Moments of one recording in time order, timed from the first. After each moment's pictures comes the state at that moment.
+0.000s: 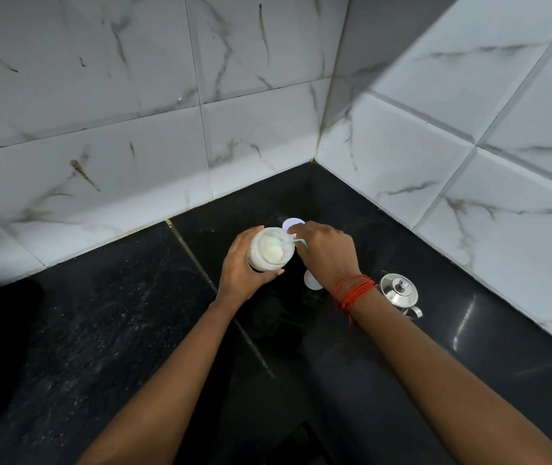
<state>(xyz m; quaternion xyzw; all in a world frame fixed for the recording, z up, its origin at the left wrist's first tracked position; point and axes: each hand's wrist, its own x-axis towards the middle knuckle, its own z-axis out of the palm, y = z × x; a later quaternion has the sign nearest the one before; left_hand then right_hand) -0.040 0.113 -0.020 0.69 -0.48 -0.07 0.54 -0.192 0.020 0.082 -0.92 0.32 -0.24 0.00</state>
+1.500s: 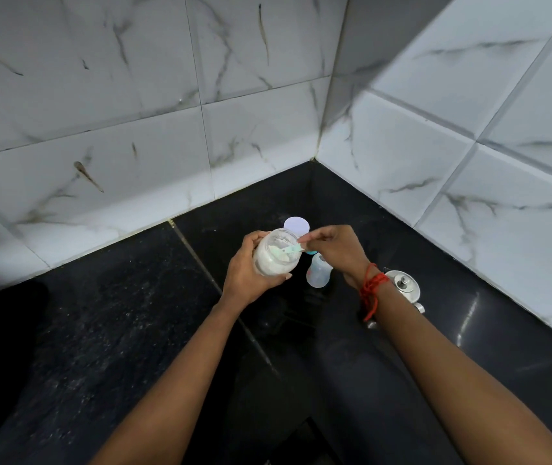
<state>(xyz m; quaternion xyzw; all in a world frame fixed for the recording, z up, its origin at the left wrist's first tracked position) -0.050 0.120 -0.017 0.71 -0.44 -0.17 0.52 -0.206 -0.005 0.076 -0.72 0.43 -0.21 0.50</state>
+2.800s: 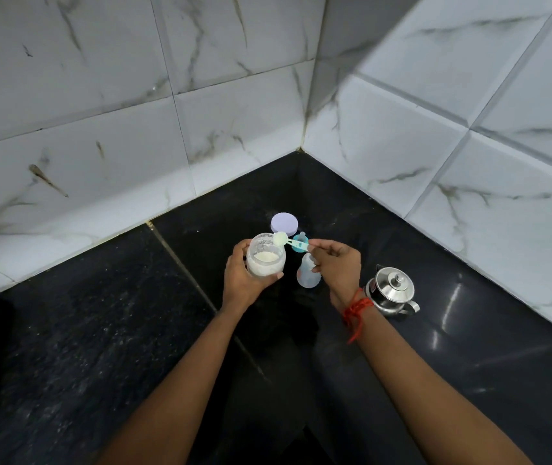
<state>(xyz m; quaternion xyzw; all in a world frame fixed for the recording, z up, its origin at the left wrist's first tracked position) -0.047 0.081 -0.074 0.74 -0.35 -0.21 0.54 -0.210 -0.007 0.017 -0.55 0.52 -0.38 0.53</state>
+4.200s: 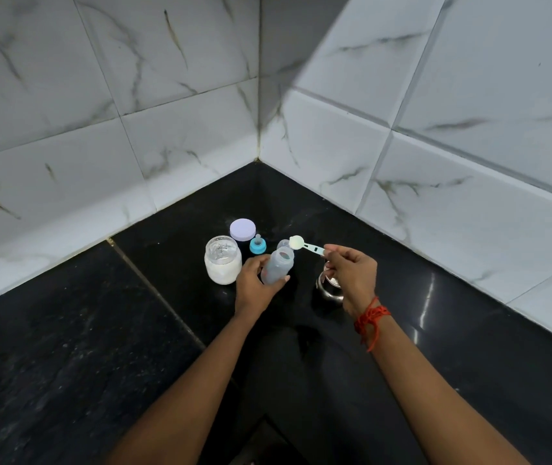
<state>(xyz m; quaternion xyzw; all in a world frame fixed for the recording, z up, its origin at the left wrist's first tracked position) -0.160 0.043 -0.064 0.72 -0.40 -0.22 0.53 -0.333 -0.010 0.049 -0.43 0.55 -0.46 0.55</state>
